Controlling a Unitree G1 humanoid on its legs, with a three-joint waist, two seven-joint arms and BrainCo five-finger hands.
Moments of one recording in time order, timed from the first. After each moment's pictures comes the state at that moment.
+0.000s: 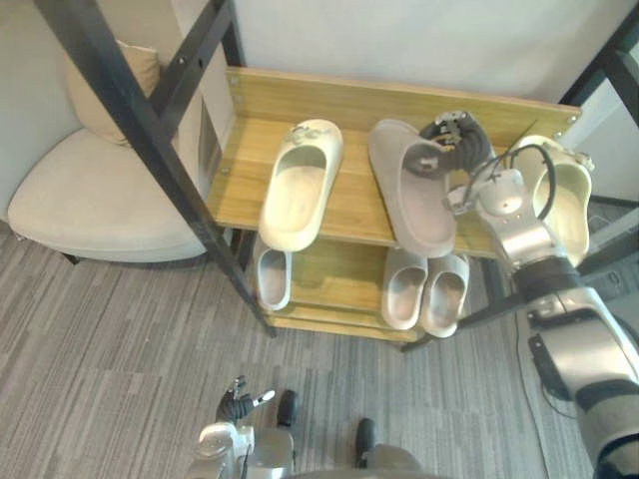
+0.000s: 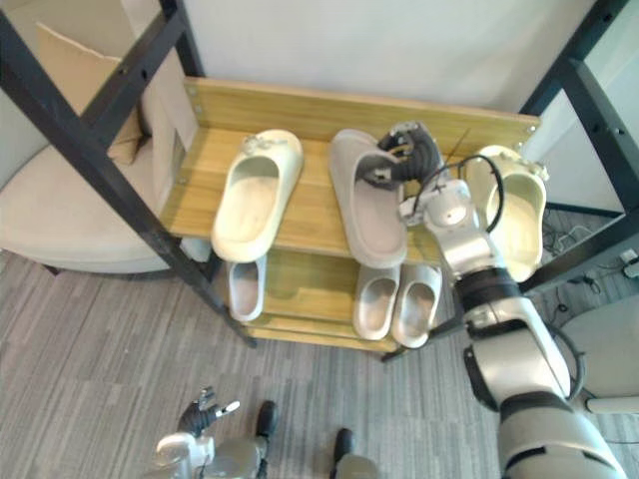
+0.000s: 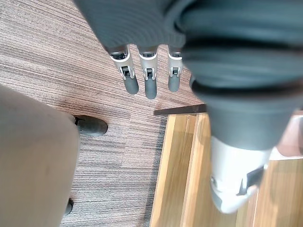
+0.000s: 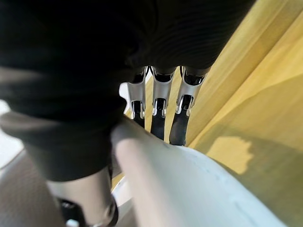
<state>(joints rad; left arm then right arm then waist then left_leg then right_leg) 0.04 0.11 0.01 0.95 -0.12 -0.16 0.04 -0.94 -0.58 0.29 0.66 0.08 -0.10 -0.04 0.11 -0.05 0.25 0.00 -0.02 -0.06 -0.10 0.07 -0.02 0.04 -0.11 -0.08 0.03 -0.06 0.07</state>
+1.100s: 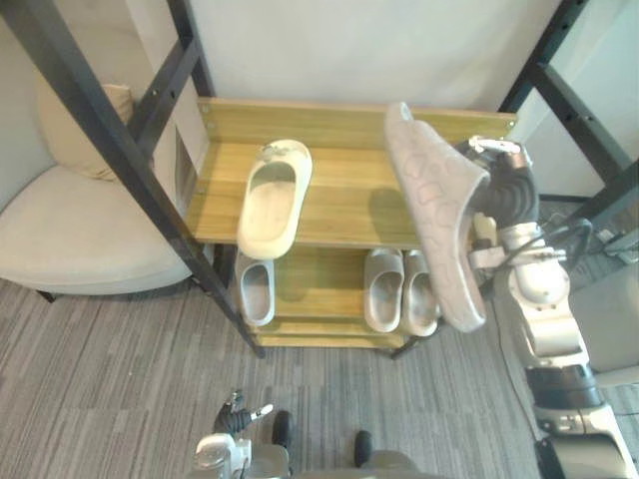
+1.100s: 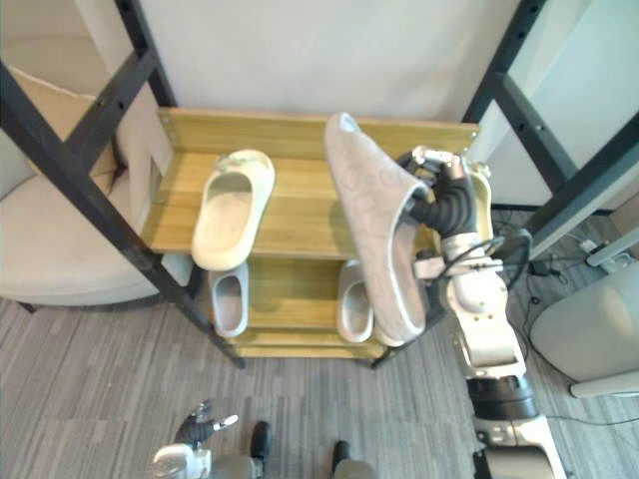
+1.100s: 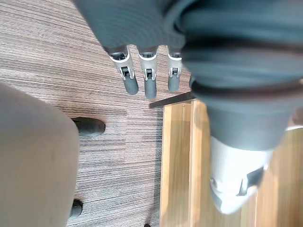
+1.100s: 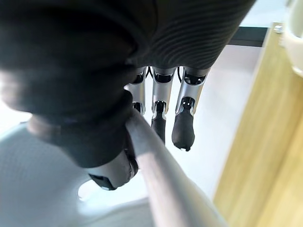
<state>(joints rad) 0.09 0.11 0.01 0.97 -0.06 -0.14 0.03 -0.23 -0.45 -0.04 -0.22 0.25 -0.23 0.03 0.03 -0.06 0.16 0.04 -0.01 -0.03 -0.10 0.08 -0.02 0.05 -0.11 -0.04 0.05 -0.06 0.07</state>
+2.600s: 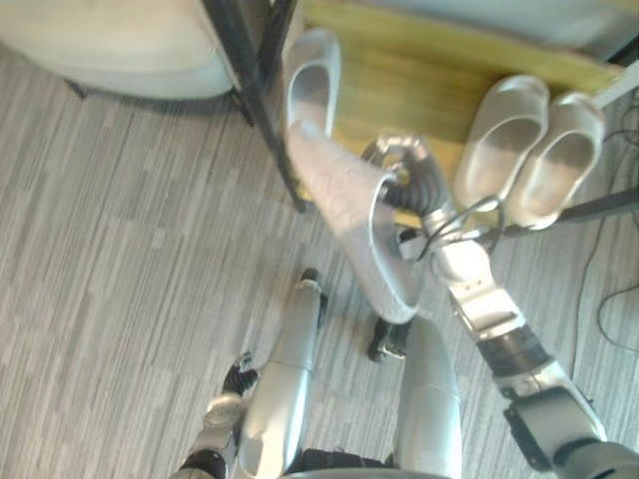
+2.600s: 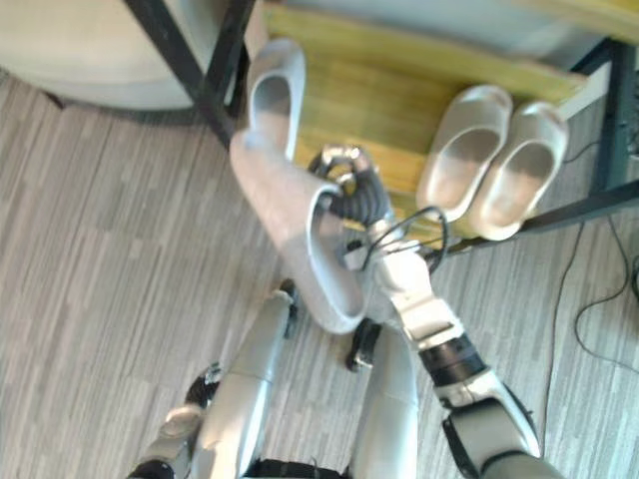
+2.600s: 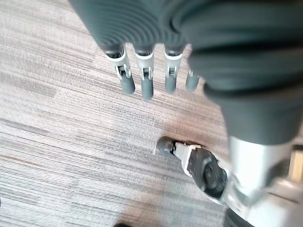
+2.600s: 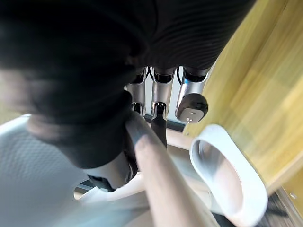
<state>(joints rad) -0.09 0.10 0.01 0.96 -0.14 -0.14 0.09 -0.64 -0.42 0.23 0.05 -0.04 -0.22 -0.23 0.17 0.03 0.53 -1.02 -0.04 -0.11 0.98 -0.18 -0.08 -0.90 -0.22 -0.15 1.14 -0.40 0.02</state>
